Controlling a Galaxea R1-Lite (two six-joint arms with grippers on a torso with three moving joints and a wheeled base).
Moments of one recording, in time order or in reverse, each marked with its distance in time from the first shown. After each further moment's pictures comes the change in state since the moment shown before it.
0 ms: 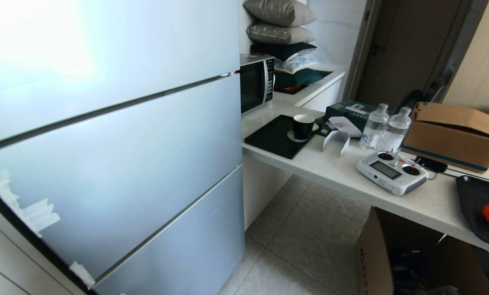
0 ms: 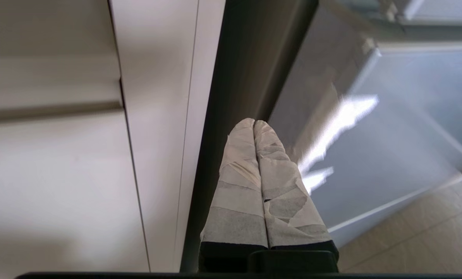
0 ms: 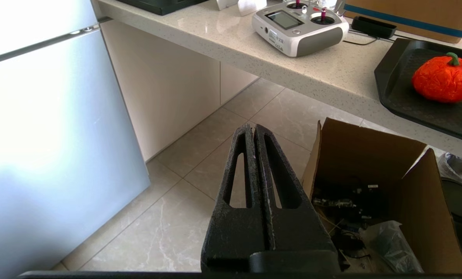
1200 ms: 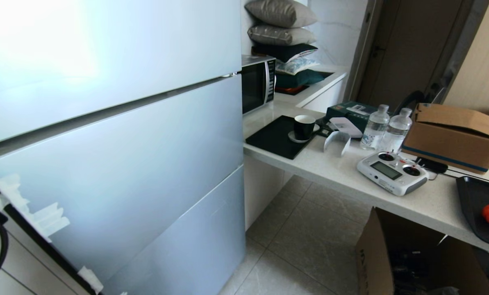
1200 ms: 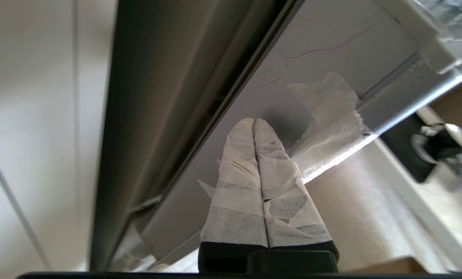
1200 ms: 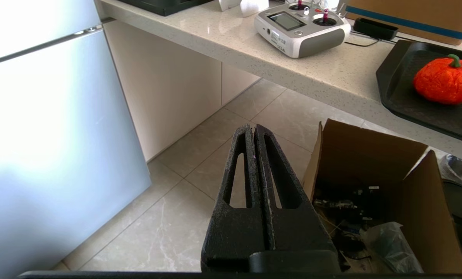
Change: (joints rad) left arm 0.000 0.173 0.038 -0.120 -0.347 -0.202; right arm 0.000 0.000 0.000 0.000 0.000 0.000
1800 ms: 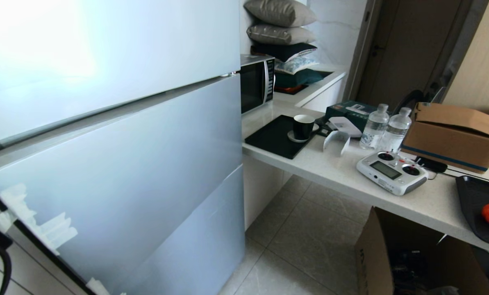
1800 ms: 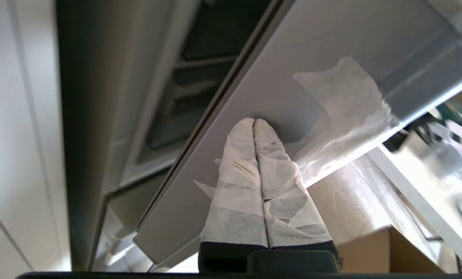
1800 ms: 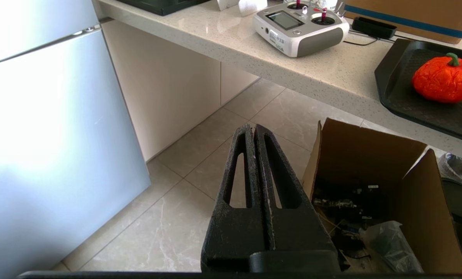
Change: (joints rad) left arm -0.046 -0.130 0.086 0.015 -0.023 -0.002; right arm 0.000 0.000 0.000 0.000 0.000 0.000
